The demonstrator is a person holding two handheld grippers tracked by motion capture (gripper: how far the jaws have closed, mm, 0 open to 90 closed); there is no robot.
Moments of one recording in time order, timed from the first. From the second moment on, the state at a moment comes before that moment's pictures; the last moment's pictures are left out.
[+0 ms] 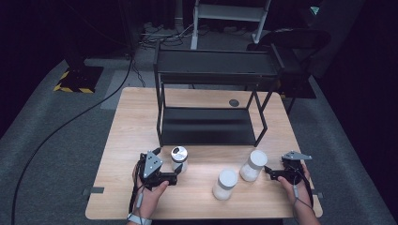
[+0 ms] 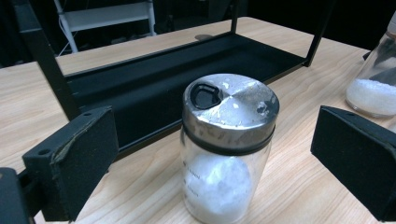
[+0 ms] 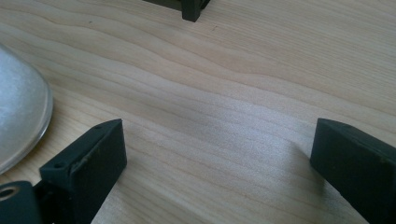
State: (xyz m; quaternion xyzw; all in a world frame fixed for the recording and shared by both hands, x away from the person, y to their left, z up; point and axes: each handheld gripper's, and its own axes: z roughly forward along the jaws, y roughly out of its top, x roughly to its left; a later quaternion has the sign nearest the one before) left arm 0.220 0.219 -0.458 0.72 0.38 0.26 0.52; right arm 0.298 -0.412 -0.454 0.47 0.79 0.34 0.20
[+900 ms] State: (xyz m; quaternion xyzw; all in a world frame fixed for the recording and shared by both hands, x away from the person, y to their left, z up) left arm 0.256 0.201 -0.469 0.75 0.38 0.23 0.50; right arm 0.297 -0.411 -0.454 0.47 0.79 0.34 0.20
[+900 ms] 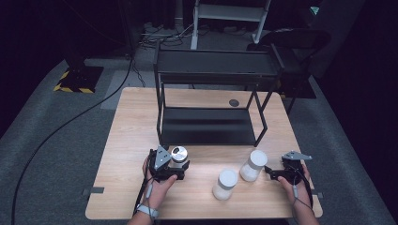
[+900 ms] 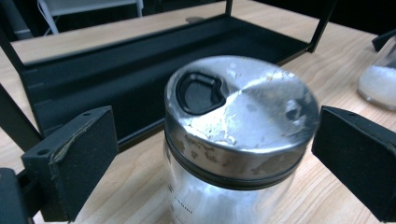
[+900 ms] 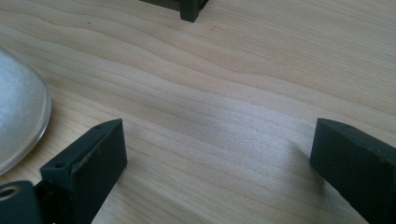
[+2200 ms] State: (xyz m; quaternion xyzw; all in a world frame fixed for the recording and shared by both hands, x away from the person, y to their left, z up) left arm 0.268 0.188 -0.448 0.78 0.36 0.22 0.46; right arm 0.297 -0.411 -0.454 0.47 0.79 0.34 0.21
